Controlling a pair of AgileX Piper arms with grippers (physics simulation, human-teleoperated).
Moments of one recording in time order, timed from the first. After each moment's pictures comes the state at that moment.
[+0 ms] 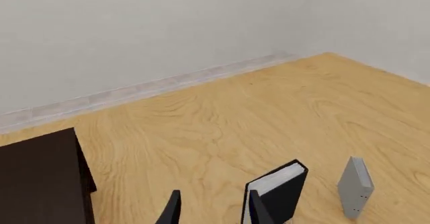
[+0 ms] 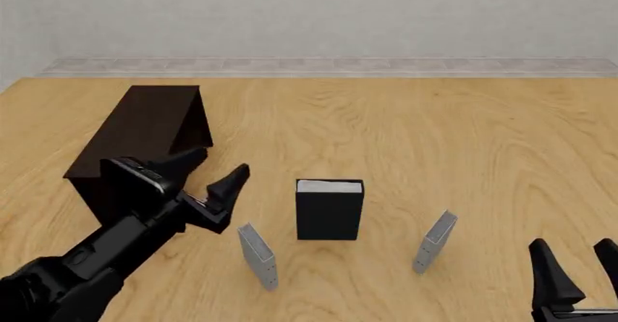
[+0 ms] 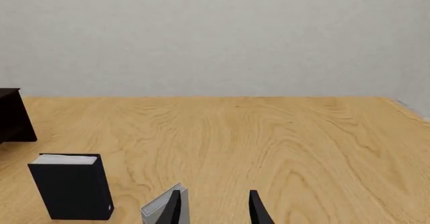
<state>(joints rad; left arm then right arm) -0.54 1.17 -0.39 -0.66 -0.02 0.00 0.01 0.00 0.00 0.00</state>
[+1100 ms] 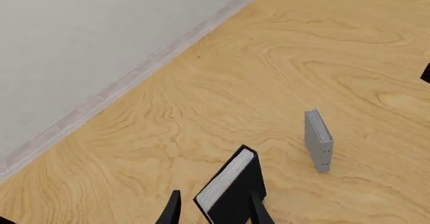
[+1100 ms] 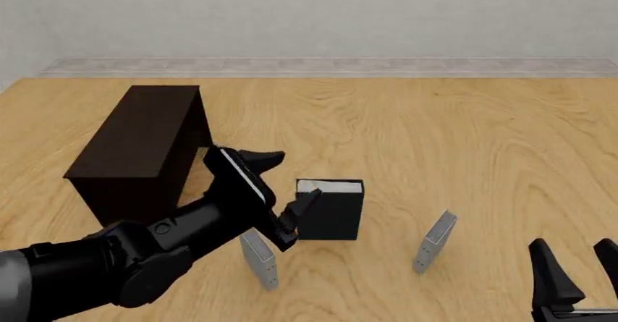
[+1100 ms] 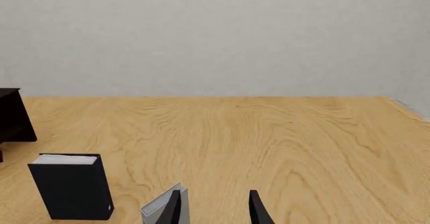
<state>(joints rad) -0.76 1.37 -0.62 -0.44 0.26 0.00 0.01 0.00 0.00 0.00</state>
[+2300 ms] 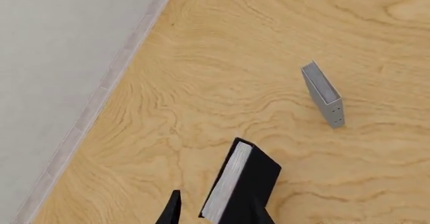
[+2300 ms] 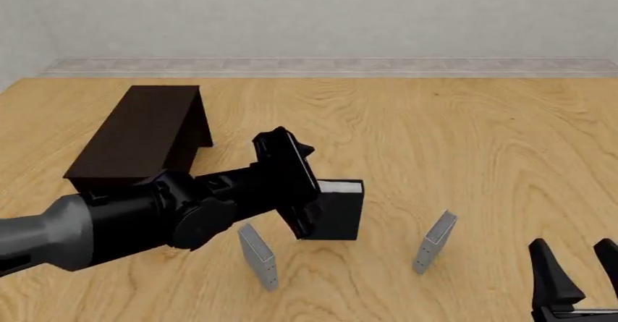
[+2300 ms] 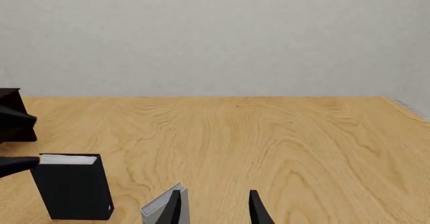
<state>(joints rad) -0.78 1.51 -0.91 -0.04 0.56 0.00 0.01 0.00 0.00 0.00</state>
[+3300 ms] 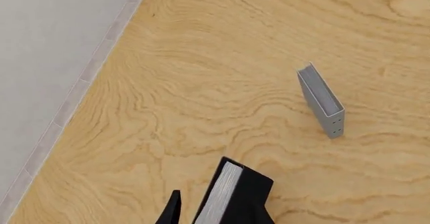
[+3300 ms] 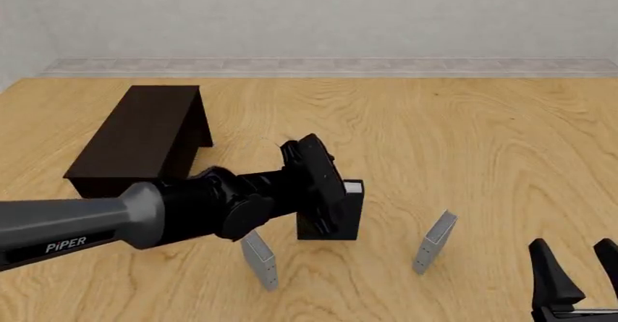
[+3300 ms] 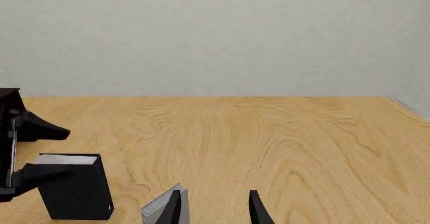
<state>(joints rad) -0.80 1.69 -1.02 -0.05 0.53 0.00 0.01 0.00 0.00 0.00</state>
